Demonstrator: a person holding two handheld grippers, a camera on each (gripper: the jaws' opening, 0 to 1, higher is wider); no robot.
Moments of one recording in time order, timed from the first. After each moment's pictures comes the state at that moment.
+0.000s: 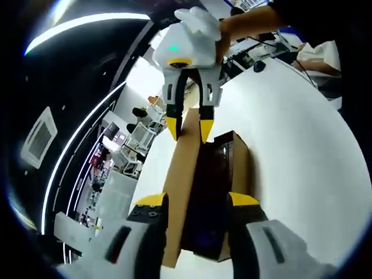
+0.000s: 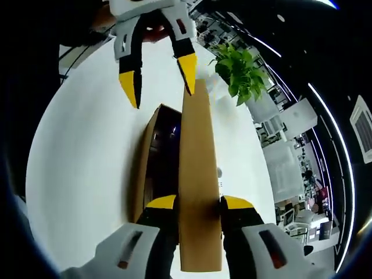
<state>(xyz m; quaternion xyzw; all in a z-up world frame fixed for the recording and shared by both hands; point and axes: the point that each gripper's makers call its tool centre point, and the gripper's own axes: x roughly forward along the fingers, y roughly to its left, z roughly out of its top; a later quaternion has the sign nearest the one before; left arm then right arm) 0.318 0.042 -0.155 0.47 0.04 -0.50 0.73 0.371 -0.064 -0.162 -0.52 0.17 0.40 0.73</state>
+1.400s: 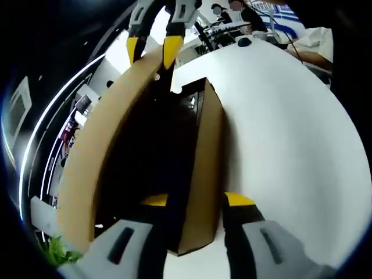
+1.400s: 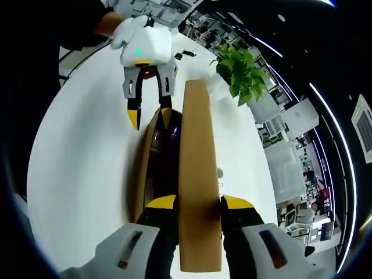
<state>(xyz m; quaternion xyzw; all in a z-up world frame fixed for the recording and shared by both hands) 0.354 0.068 -0.265 0.47 0.16 -0.52 0.69 0.371 -0.064 -0.162 -0.52 0.17 0.40 0.73</state>
